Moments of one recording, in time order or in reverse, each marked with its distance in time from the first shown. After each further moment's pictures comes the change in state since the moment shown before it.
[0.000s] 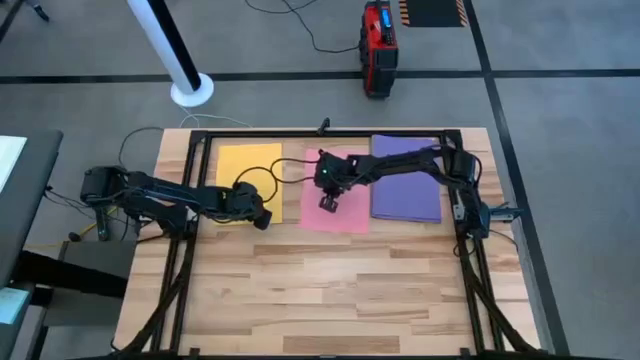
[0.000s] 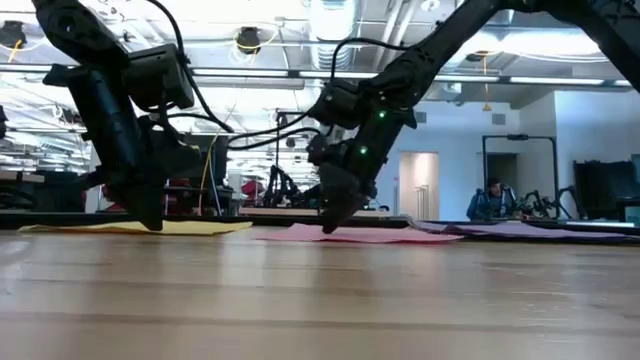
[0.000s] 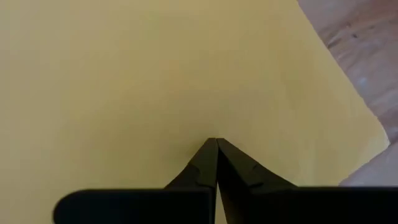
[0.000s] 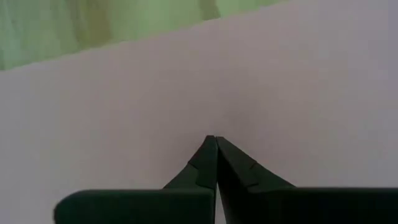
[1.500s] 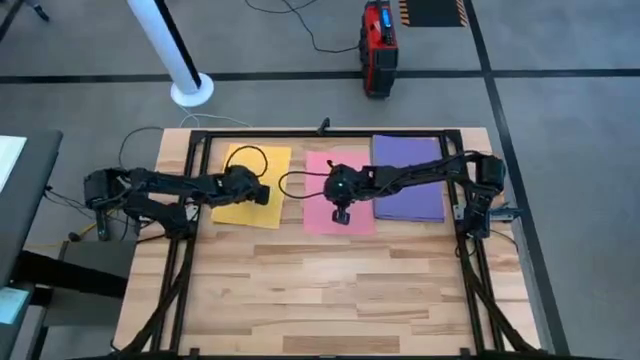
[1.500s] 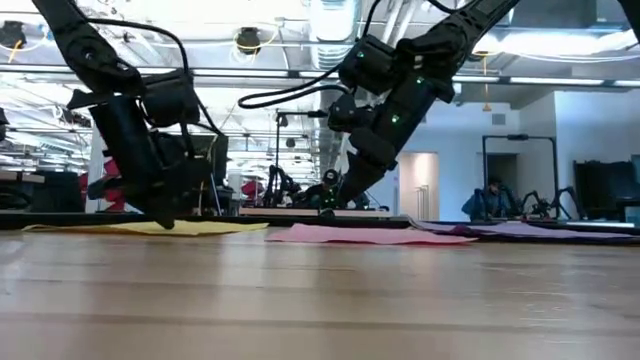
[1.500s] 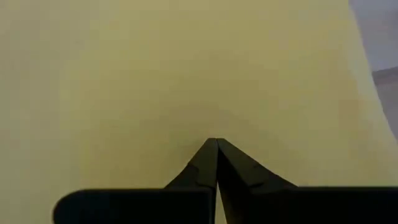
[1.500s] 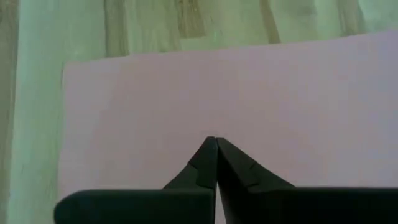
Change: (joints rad) left arm 0.281 -0.001 -0.059 0.194 -0.090 -0.018; right arm 0.092 -0.214 -0.211 0.140 0.029 -0.062
